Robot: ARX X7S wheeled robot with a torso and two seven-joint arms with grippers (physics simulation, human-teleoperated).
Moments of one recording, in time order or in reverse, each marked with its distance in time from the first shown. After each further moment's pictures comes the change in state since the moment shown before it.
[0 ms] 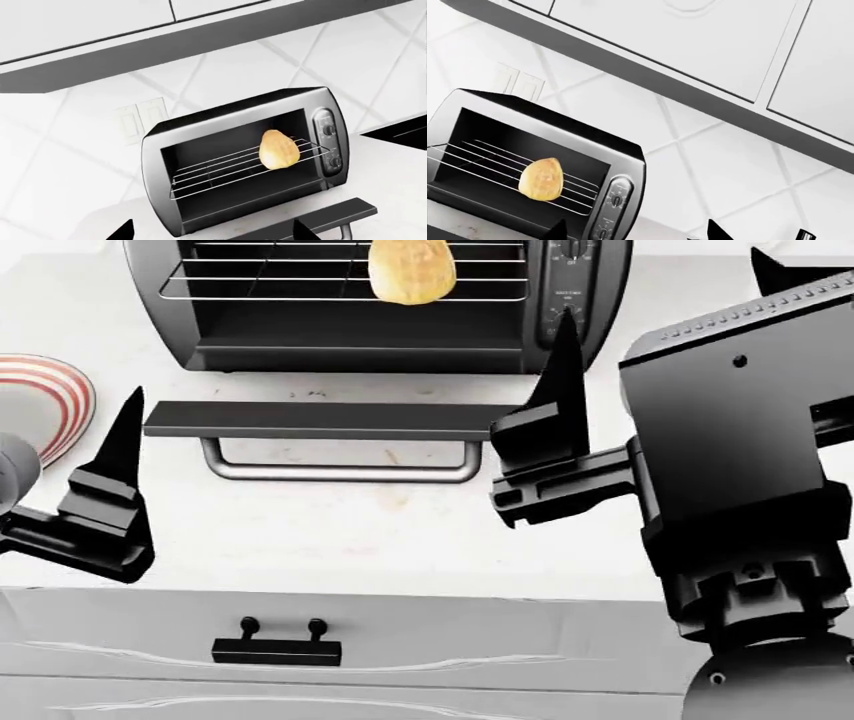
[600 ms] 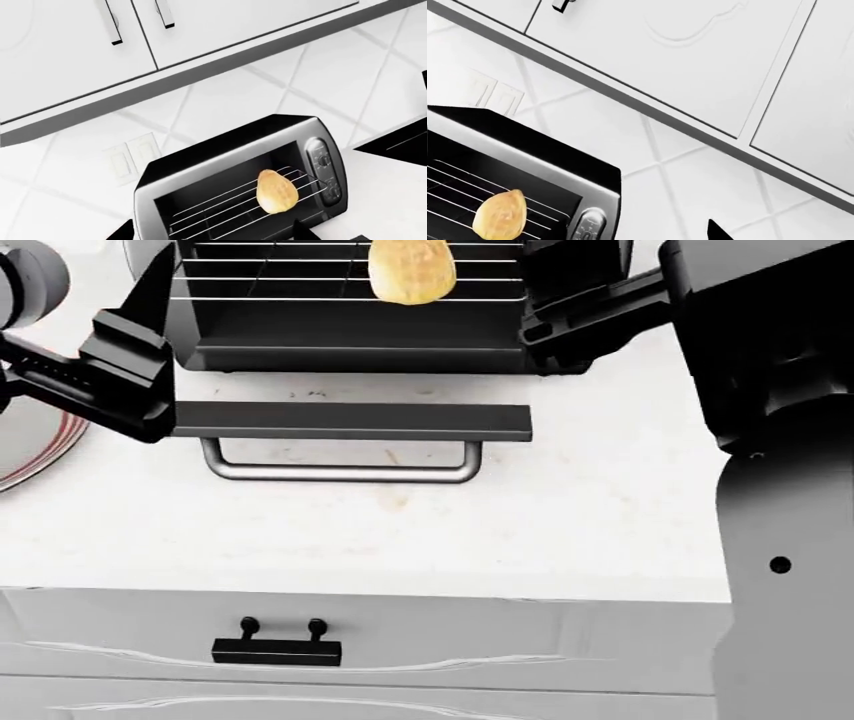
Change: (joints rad) left arm -0.356 -0.008 0.116 -0.228 -0.086 -0.040 -0.010; right arm 0.287 0.047 -0.101 0.292 0.004 -0.080 -0.039
